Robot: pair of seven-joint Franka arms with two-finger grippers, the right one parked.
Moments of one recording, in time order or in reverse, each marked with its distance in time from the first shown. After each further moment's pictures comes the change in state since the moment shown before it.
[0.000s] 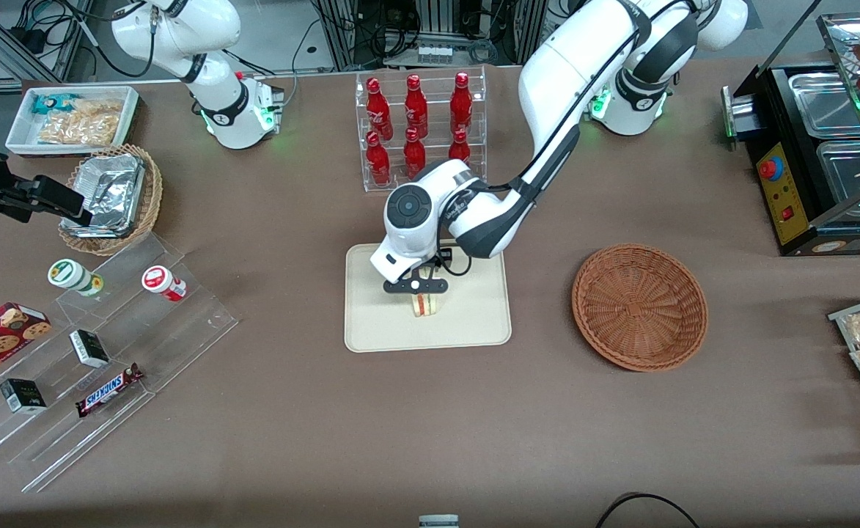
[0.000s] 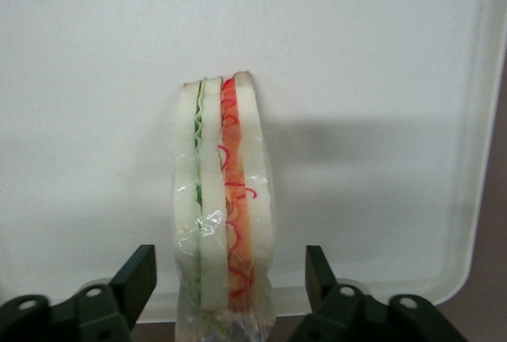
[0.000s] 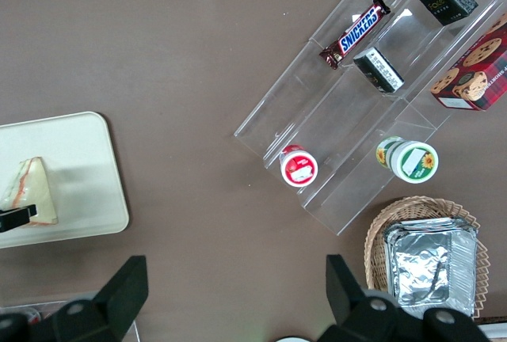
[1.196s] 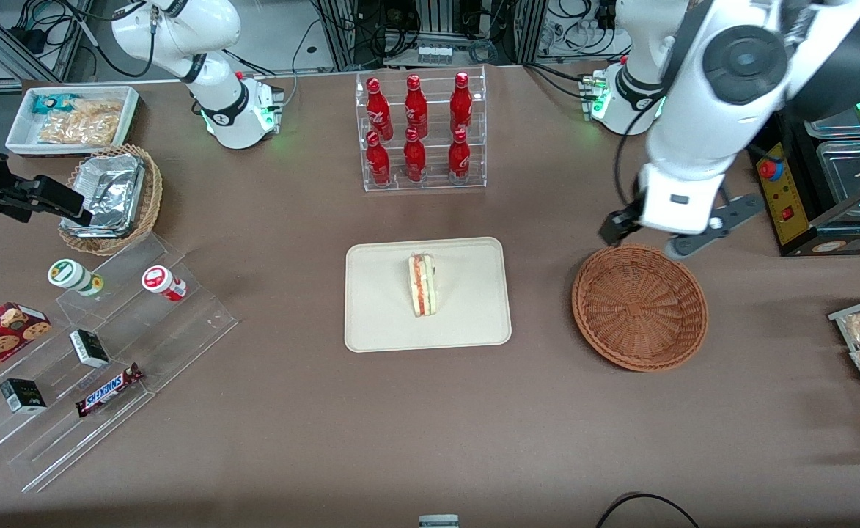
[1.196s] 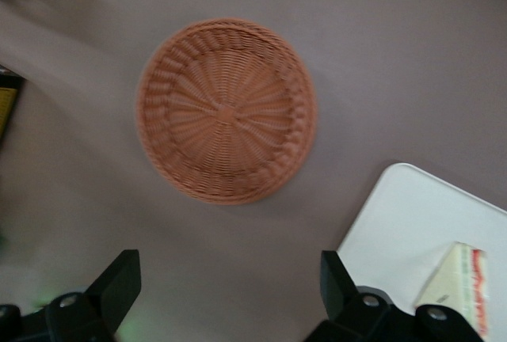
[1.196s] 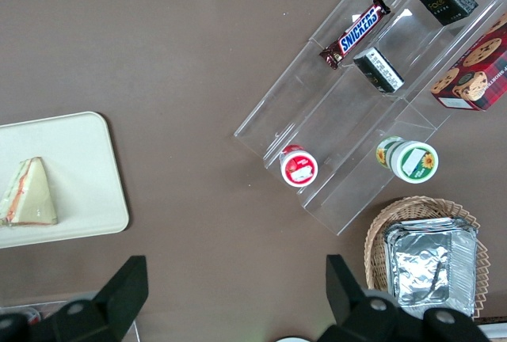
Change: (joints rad) arm 0.523 -0.766 0.032 -0.333 0.002 -0.476 0.046
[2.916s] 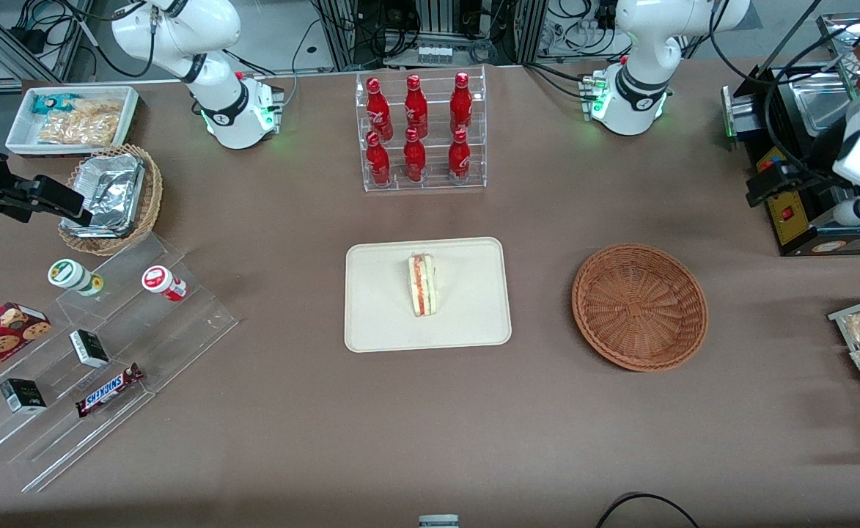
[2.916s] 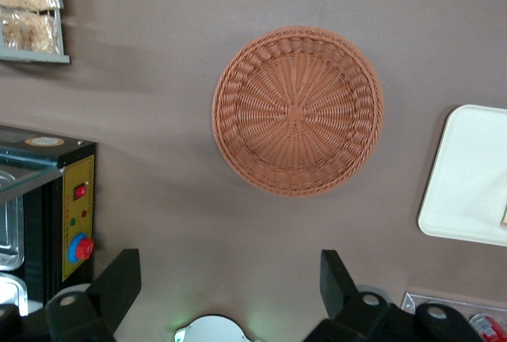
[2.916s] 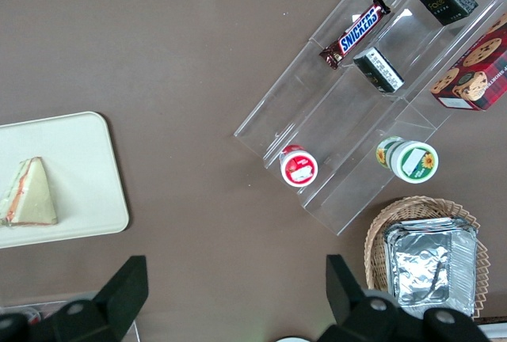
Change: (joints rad) arm 0.134 -0.042 0.180 0.094 -0.072 -0.141 0.630
